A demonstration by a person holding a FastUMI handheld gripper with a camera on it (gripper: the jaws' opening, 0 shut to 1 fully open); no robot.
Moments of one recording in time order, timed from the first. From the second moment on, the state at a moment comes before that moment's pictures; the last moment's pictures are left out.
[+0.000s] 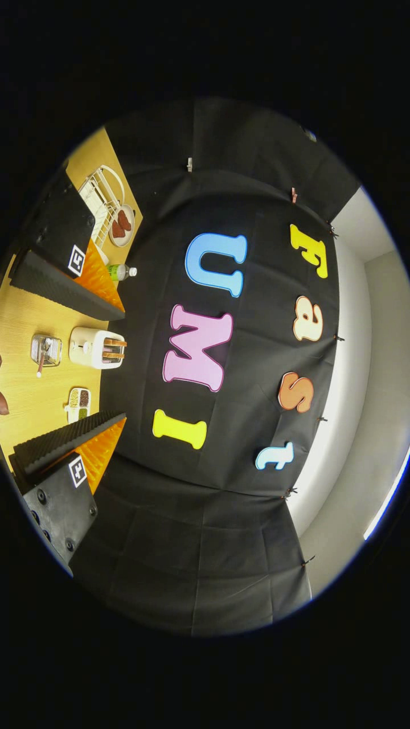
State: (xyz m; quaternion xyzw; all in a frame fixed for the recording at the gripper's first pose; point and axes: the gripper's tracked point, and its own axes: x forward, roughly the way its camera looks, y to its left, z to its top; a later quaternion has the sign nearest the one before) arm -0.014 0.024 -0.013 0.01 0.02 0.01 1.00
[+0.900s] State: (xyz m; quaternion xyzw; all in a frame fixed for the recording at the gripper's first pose) arm 0.076 0.245 -0.145 0.09 0.30 0.16 0.94
